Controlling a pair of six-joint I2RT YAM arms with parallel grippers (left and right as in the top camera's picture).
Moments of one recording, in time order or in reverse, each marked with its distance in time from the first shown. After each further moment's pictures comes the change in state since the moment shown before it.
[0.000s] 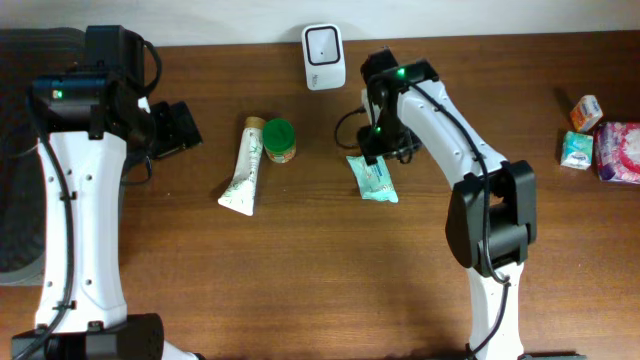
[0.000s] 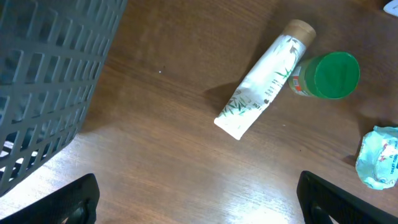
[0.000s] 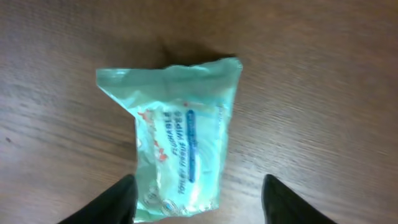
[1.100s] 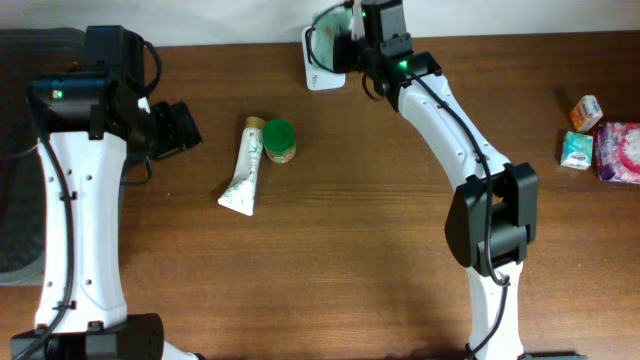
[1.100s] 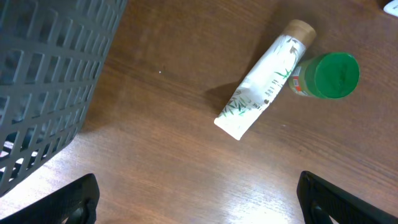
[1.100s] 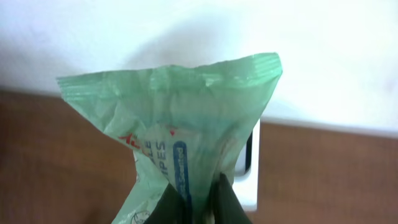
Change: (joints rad) left arm 0.000 0.000 0.000 0.000 0.000 0.000; right arm 0.000 0.004 0.102 0.942 -0.058 0.201
